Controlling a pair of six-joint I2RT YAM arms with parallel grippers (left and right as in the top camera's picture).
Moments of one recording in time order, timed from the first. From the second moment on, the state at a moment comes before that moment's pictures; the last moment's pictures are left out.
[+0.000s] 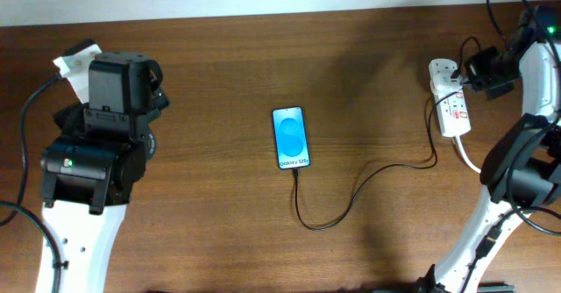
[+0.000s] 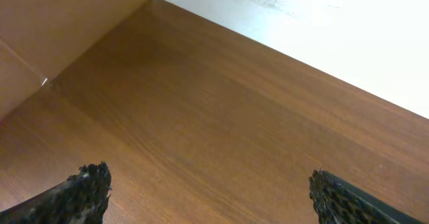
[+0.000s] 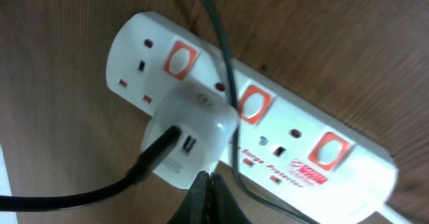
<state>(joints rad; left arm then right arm) -0.21 1.29 1.58 -1.06 -0.62 -0.51 -0.43 2.30 2.07 -1.11 -0.28 0.75</state>
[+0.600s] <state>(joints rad) -0.21 1.29 1.58 -1.08 -0.63 -0.51 -0.42 2.34 2.07 -1.13 -0.20 0.76</state>
